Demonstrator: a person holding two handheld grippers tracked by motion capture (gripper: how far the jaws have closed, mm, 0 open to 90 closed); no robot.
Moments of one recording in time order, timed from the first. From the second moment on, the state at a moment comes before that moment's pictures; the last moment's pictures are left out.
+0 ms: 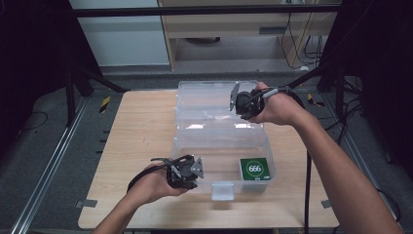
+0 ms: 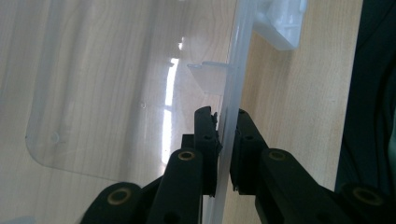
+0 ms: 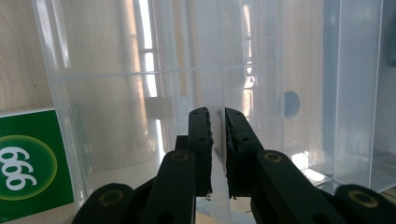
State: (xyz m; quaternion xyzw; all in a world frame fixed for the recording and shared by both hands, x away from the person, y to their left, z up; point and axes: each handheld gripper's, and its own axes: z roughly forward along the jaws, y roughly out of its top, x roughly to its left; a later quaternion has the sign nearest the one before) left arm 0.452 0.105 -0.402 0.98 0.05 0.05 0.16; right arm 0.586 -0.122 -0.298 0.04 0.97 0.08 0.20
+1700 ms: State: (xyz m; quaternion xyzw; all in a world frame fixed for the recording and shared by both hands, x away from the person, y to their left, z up) left arm 0.460 0.102 -0.409 0.97 0.13 0.07 0.21; right arm 0.552 -0.123 -0.285 0.03 0.97 0.11 0.21
